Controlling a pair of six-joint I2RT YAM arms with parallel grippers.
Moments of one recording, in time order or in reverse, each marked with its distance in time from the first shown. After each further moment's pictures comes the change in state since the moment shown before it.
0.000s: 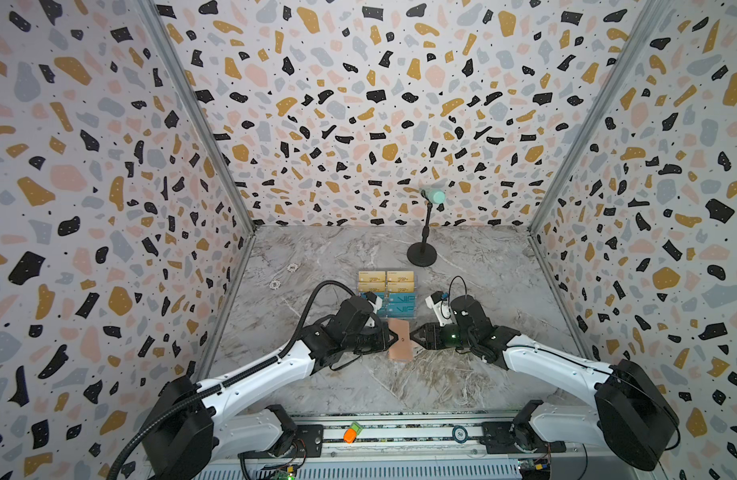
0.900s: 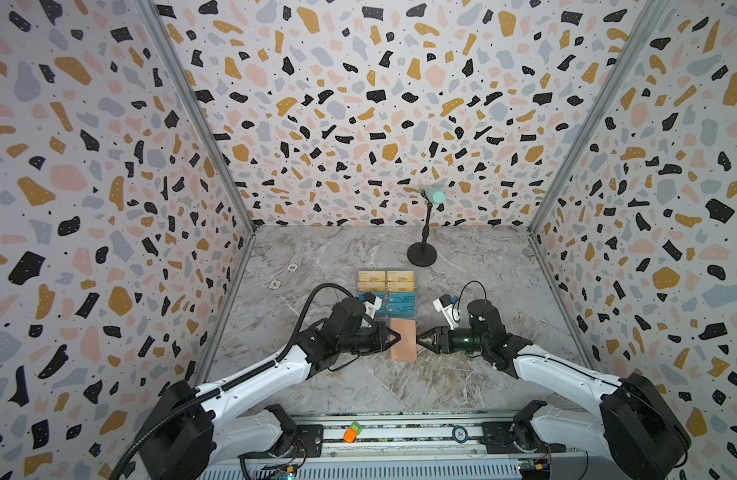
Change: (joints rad) left arm 0.034 -0.037 -0.088 0.145 0.101 -0.044; right arm -0.072 -0.101 -0.134 0.166 -0.222 0.041
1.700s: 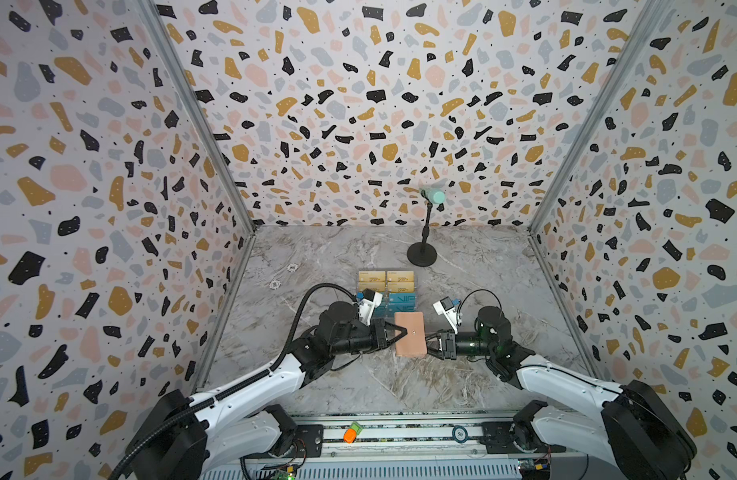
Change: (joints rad) left arm 0.013 -0.055 -0.093 0.301 0.096 -0.126; right arm -0.005 -0.028 -0.123 0.399 -0.230 0.200
